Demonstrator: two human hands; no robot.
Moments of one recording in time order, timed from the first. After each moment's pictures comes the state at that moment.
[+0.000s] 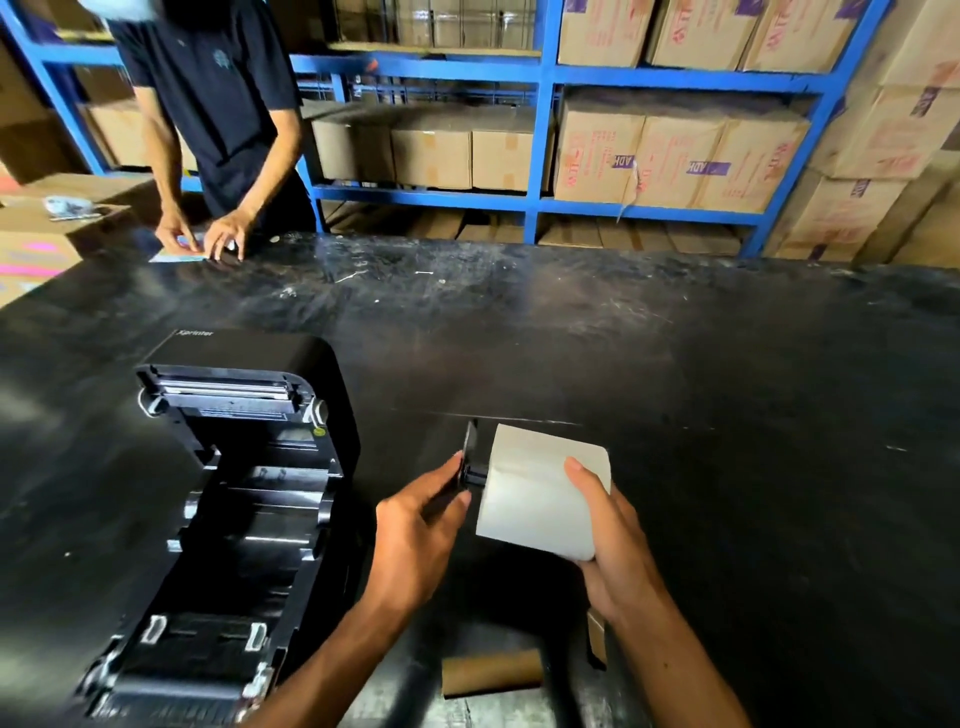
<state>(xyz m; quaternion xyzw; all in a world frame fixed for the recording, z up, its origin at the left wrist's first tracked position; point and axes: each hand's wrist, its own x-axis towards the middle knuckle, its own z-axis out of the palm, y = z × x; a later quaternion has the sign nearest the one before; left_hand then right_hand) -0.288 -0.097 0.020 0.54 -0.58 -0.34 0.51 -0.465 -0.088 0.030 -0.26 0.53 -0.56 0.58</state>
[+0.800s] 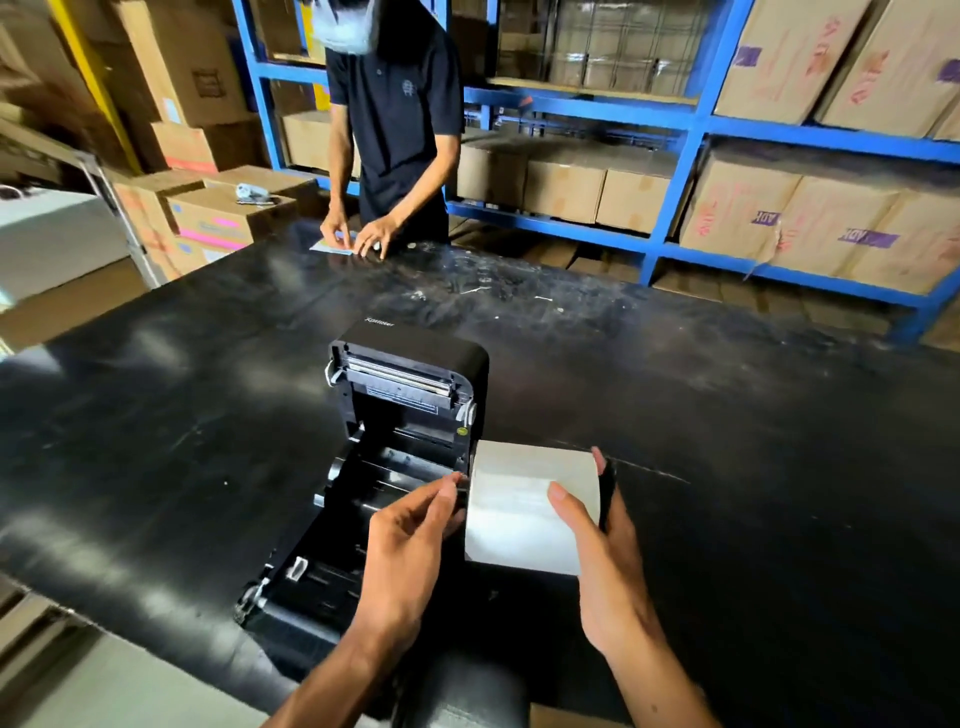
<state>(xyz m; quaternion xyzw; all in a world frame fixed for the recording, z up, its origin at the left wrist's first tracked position) -0.198 -0.055 0.041 0.50 -0.32 -0.47 0.65 -0.354 -0.091 0.050 -0.42 0.47 -0.52 0.58</state>
